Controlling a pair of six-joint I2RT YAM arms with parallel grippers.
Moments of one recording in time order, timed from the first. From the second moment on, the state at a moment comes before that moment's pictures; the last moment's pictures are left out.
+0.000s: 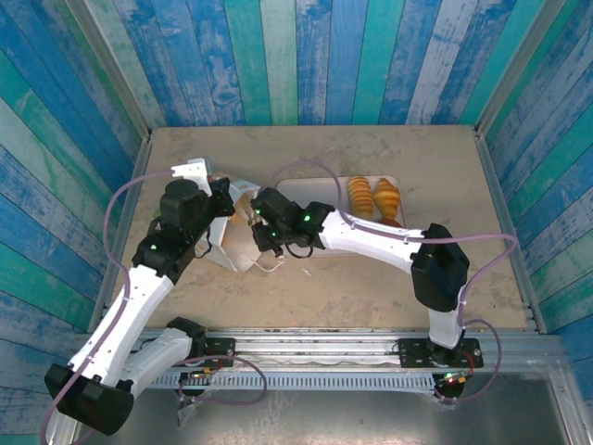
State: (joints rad) left arm -0.35 0.89 0.86 -0.29 -0.08 -0.40; right arm 1.06 1.90 1.57 -0.57 0.07 0.54
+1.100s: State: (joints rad) left arm -0.35 0.94 0.86 -0.27 -0.17 -0.50; right arm 1.00 1.37 1.18 -0.95 0.45 0.21
